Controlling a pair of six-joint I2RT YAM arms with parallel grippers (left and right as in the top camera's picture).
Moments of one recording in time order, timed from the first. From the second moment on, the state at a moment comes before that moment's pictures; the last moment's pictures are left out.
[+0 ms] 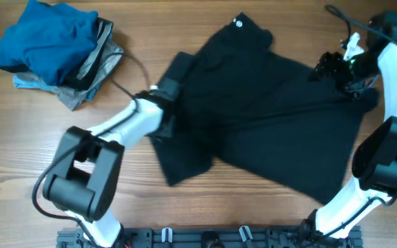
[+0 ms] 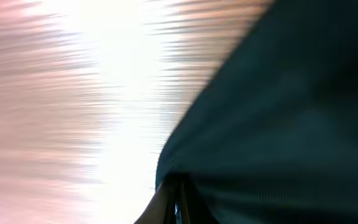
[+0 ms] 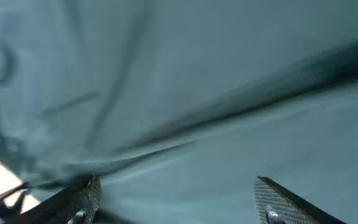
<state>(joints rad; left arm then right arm) -0.40 1.85 1.06 -0.74 -0.31 -0.34 -0.28 1.98 1.71 -1.27 -0.32 0.14</state>
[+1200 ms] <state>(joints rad) -0.42 1.69 1.04 -0.31 0.19 -0.25 -0.61 1.84 1.41 -0.95 -0.34 0.36</state>
